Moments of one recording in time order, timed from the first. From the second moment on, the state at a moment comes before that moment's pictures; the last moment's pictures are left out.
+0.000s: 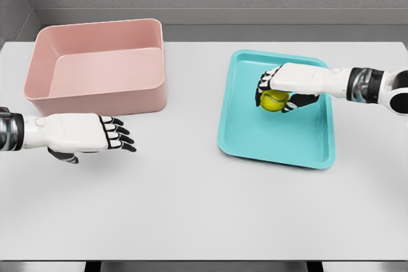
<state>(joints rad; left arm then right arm) -0.60 1.06 -0.76 -1.77 -0.42 -0.61 -0.58 -0.80 -0.74 0.82 -1.35 0.24 -0.59 0.51</state>
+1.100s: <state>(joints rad) -0.60 1.10 -0.76 -1.77 -0.42 -0.61 -0.58 -0.84 -0.49 0.94 -1.42 0.24 -0.59 0.58</state>
